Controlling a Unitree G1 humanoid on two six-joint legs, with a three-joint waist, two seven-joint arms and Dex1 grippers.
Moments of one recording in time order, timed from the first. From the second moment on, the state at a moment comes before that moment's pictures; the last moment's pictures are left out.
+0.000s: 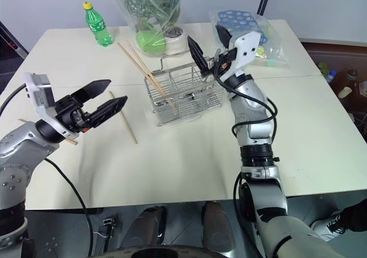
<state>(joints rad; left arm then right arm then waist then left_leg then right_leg) -0.18 0.61 0.35 -0.48 -0.94 0.58 -0.52 -0.73 -0.22 -0.11 0.09 0.36 0.04 0.50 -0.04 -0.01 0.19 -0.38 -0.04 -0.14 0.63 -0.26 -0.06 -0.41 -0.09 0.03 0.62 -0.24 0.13</state>
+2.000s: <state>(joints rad) -0.63 0.07 0.25 0.03 -0.17 0.89 0.33 -0.05 -0.77 -0.12 -0.60 0.61 0.45 0.91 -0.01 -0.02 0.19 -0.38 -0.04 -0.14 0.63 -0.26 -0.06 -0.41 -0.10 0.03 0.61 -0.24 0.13</state>
